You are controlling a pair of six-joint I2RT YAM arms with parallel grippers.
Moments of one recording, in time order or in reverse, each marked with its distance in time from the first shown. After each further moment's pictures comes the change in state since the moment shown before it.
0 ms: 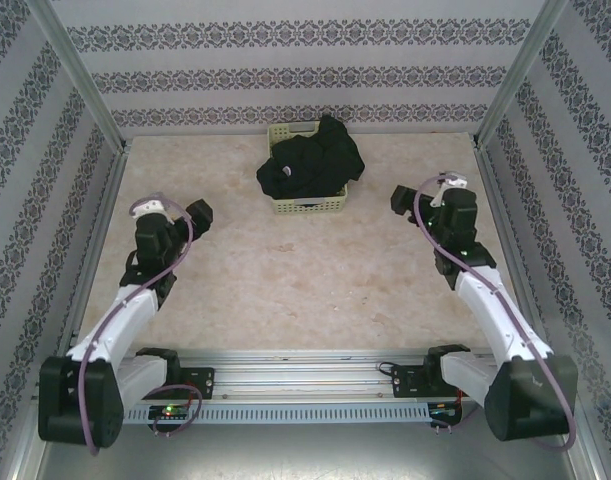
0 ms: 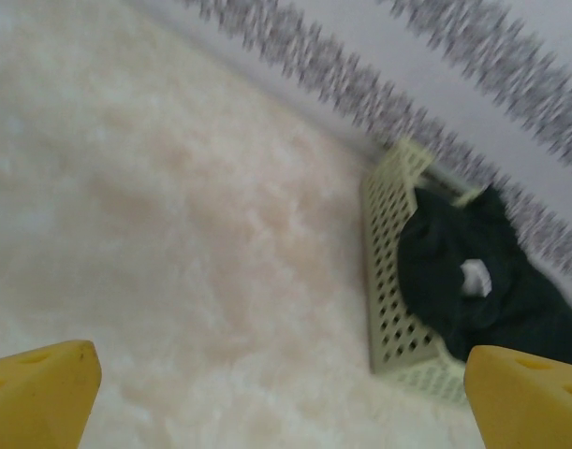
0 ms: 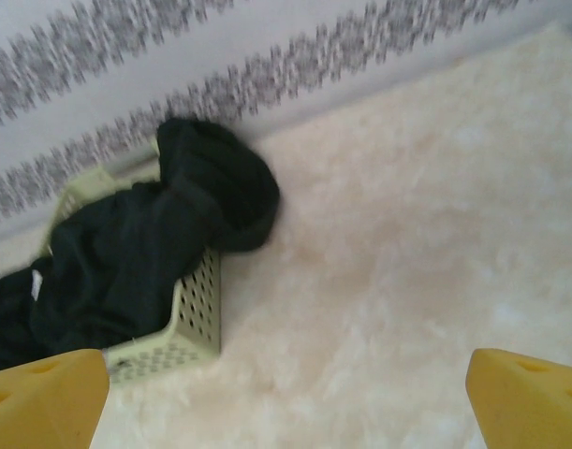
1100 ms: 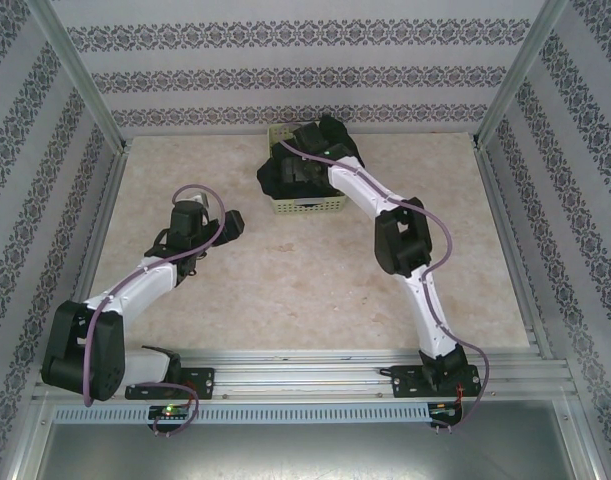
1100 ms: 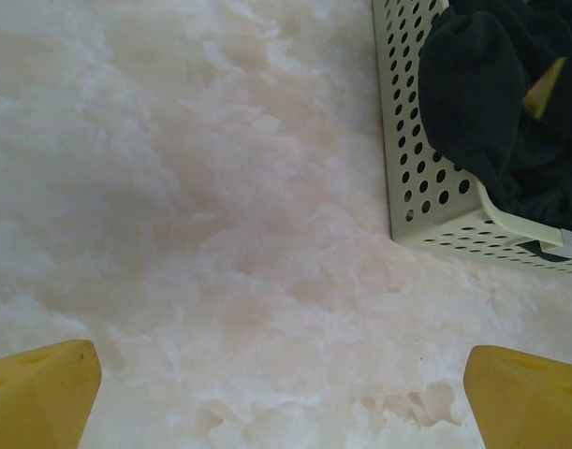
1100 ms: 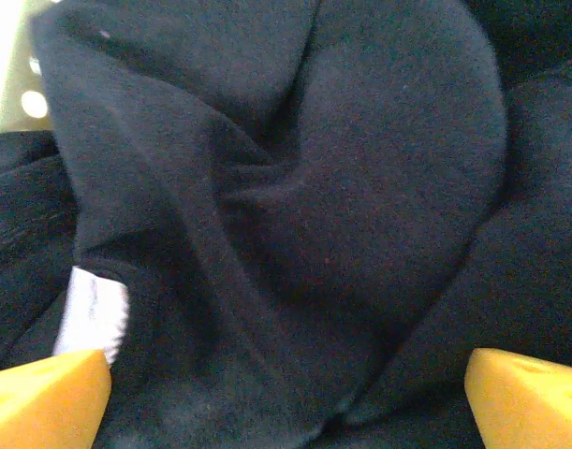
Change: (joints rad) left arm -0.166 0.212 0.124 -0.155 -0.003 0.076; right arm 0.407 1.361 1.523 -0.657 0.170 -0.040
